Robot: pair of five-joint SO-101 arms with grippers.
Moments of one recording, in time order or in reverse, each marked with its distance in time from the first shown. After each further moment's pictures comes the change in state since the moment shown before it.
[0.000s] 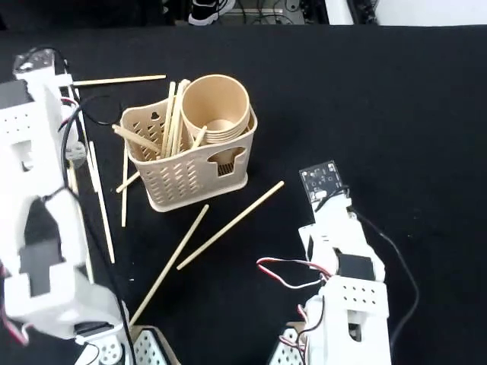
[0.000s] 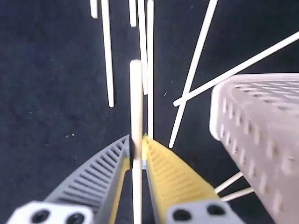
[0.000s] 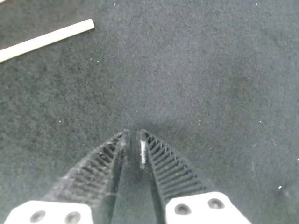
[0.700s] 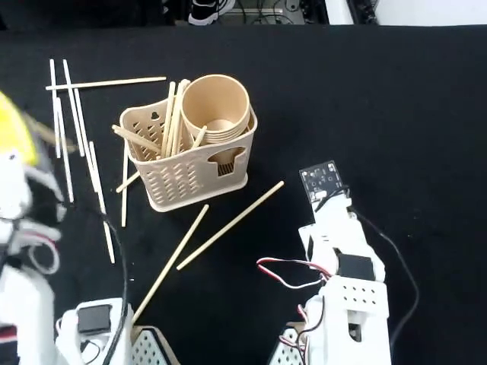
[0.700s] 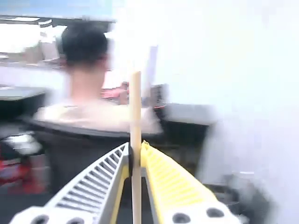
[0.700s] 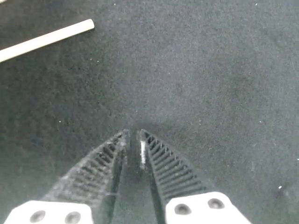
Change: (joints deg) left arm 9.1 -66.0 22.3 -42.7 4.7; right arm 0.0 0.0 0.0 0.0 0.0
